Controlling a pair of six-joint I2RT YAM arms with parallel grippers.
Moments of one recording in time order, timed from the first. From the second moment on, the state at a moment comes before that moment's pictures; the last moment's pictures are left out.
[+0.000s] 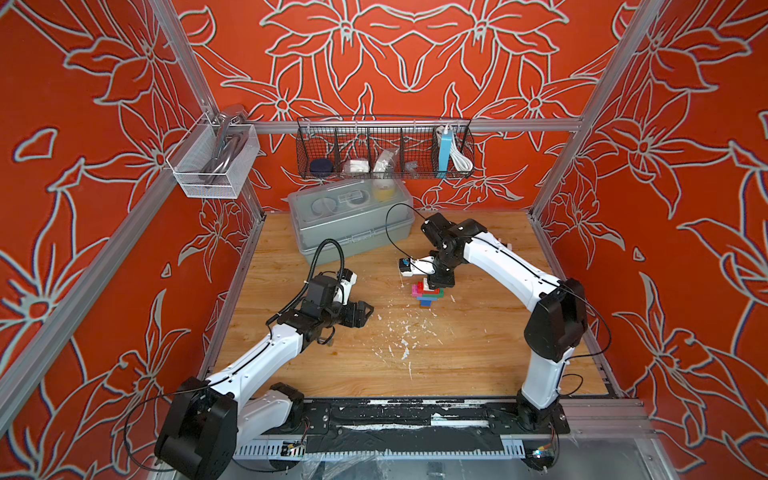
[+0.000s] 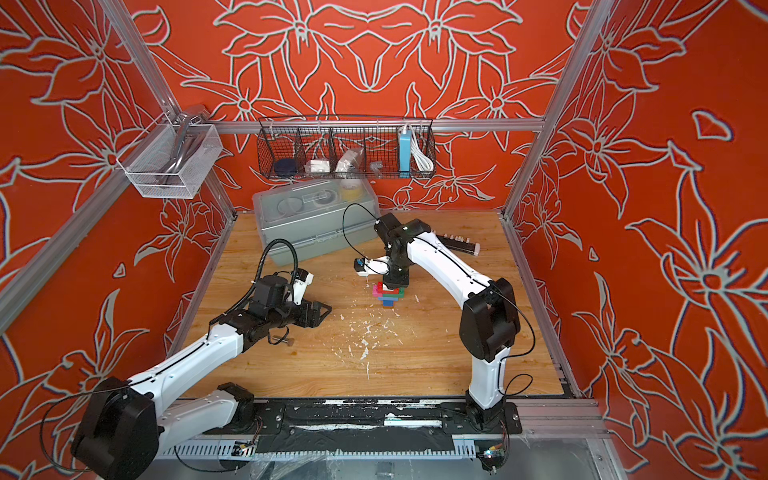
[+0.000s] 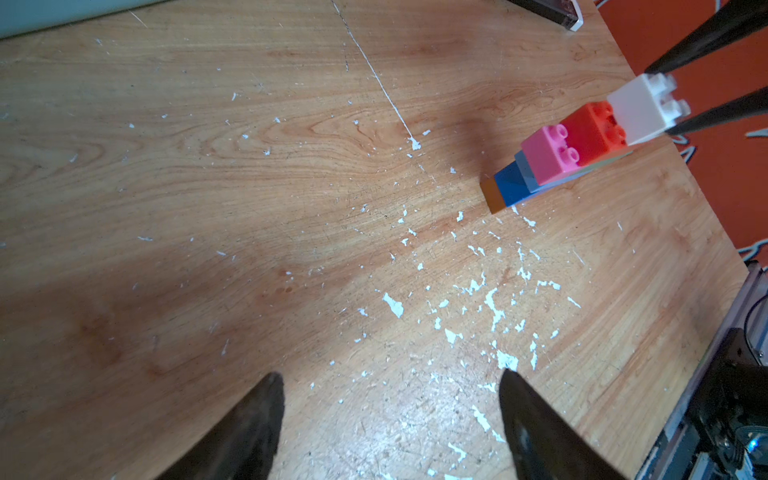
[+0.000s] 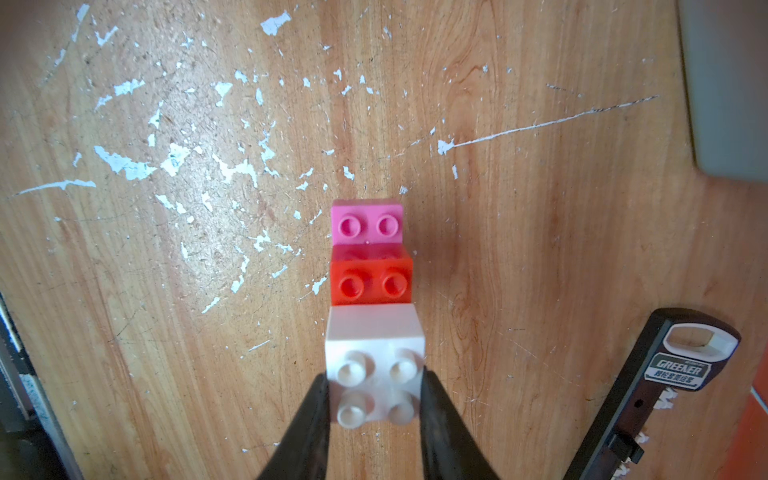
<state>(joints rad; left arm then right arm) -0.34 1.10 0.57 -0.22 0.31 -0.24 0.61 1.87 1.73 -1.23 -0.11 -0.95</state>
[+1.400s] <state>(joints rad) -0.35 1.09 0.57 -0.23 0.29 -0.23 0.63 1.90 1.75 -1.26 -0.04 -0.92</state>
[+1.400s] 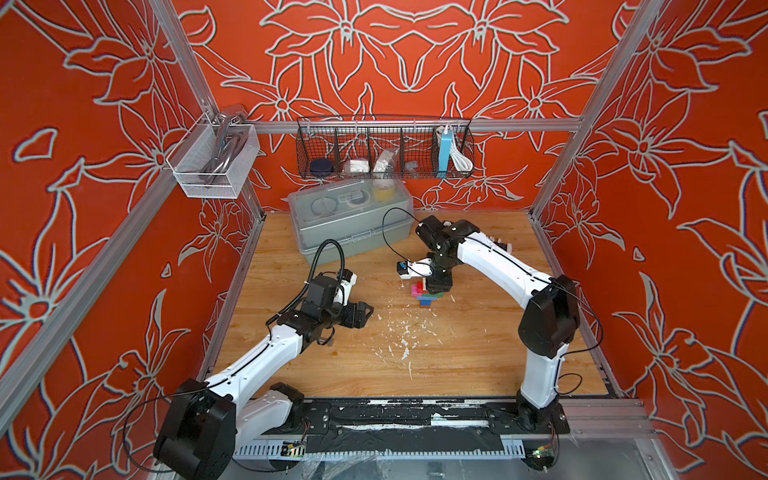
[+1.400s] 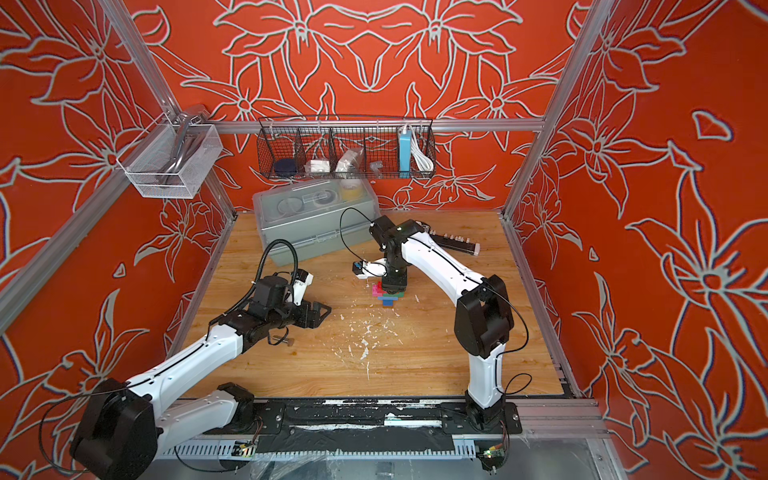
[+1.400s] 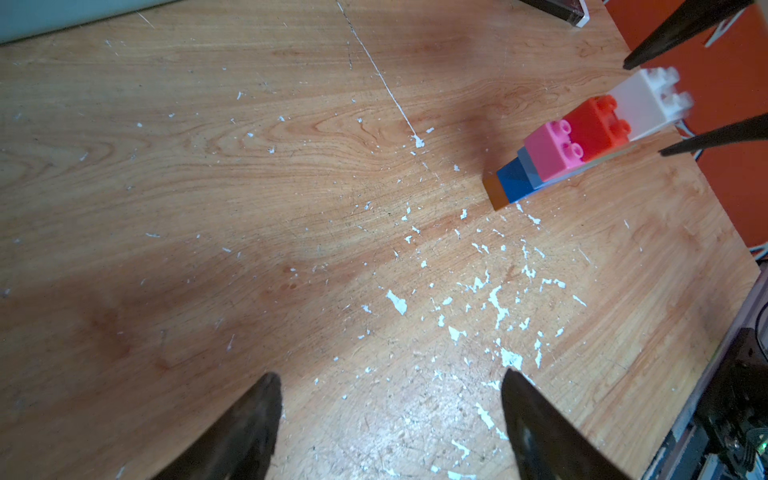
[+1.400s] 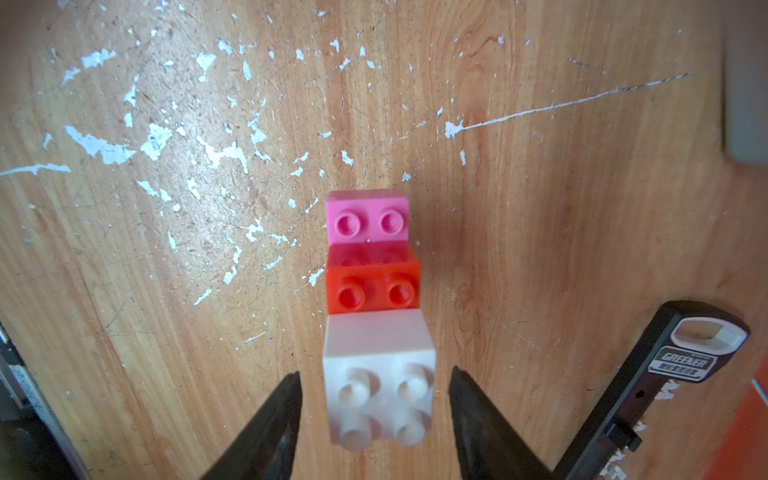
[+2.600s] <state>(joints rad) -0.36 1.08 0.57 -0.24 0.27 -0.23 0.63 2.01 1.75 -1.21 -0.06 -0.89</state>
